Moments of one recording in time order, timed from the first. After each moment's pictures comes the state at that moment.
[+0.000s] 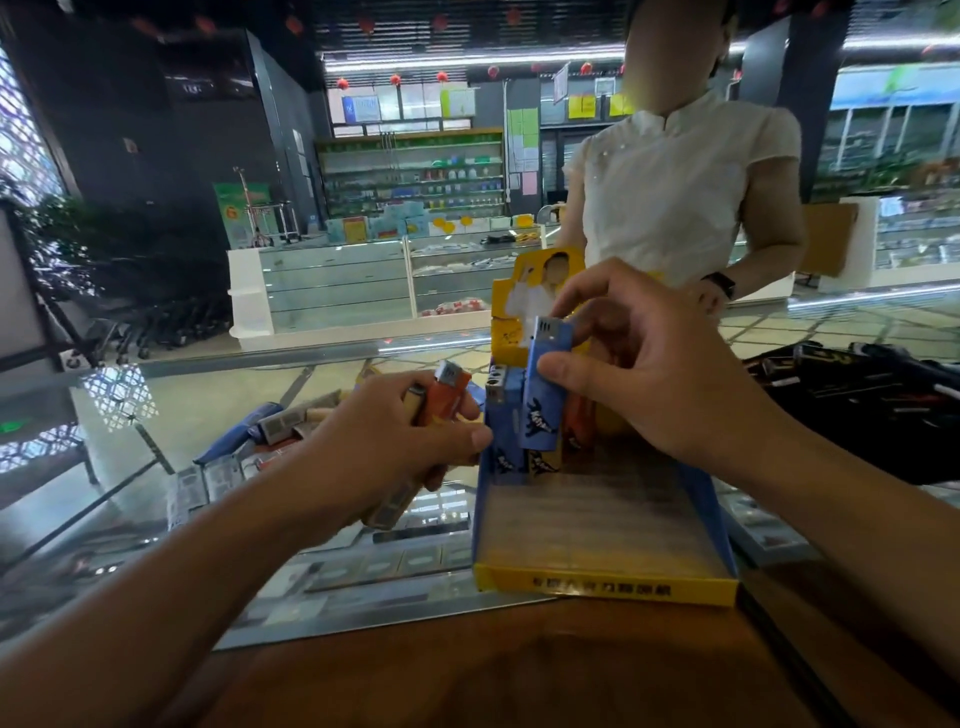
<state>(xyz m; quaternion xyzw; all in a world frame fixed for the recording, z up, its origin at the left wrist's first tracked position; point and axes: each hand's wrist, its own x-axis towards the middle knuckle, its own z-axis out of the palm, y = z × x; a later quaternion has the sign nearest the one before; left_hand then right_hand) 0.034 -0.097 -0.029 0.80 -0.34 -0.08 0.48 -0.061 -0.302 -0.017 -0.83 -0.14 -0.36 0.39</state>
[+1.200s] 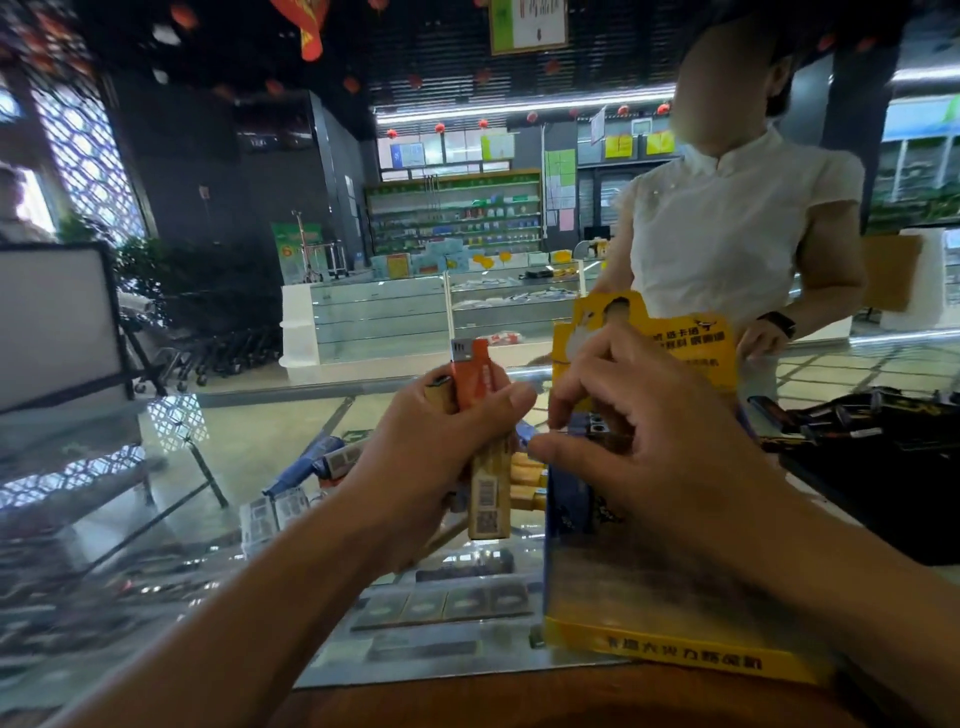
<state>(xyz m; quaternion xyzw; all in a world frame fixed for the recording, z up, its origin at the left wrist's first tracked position) 0.036 -0.094 -0.018 0.66 -0.33 -0.10 0.67 -0.049 -0.261 -0.020 -0.87 -0.16 -0.42 0.19</state>
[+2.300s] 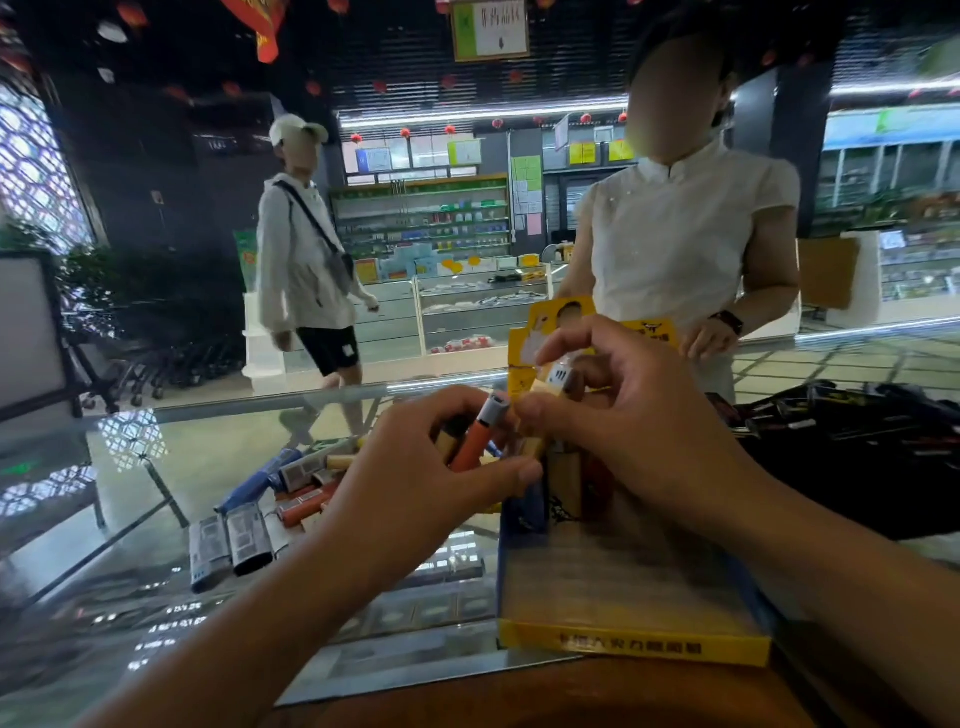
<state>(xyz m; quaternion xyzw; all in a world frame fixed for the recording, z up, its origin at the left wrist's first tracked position) 0.010 -0.101 -0.020 0.74 -0.43 0.07 0.50 -0.056 -0.273 -0.011 -0.81 -0.10 -0.36 0.46</state>
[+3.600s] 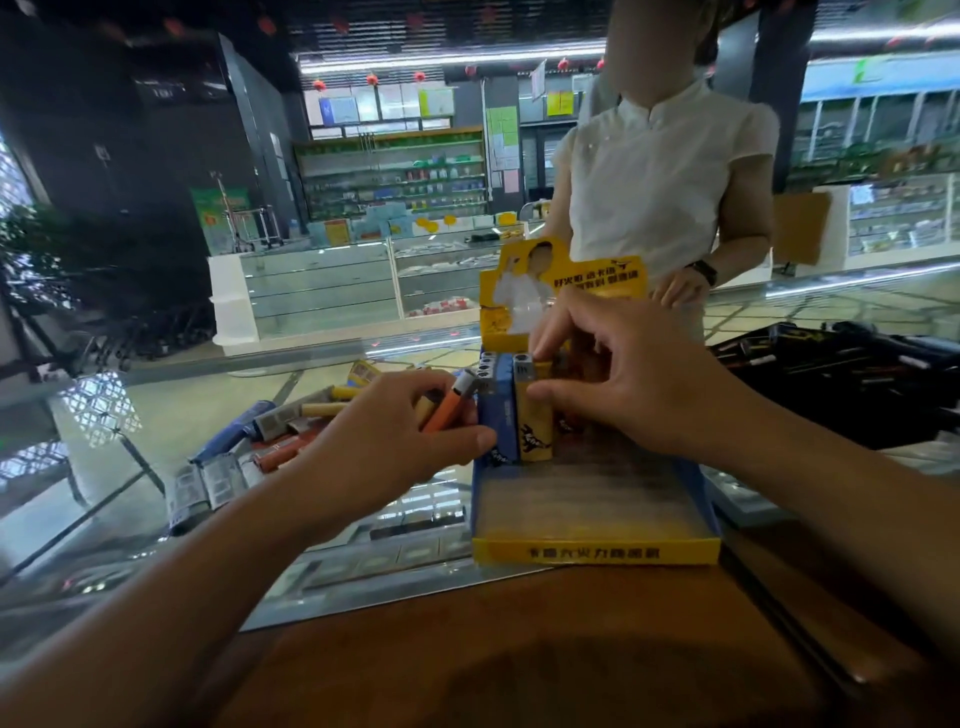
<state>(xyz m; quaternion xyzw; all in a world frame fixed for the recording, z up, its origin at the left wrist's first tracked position) 0.032 -0.100 -0.038 0.81 -0.40 -0.02 0.43 -0.067 -0.302 -0.022 -0.90 -0.15 -0.35 0.21</state>
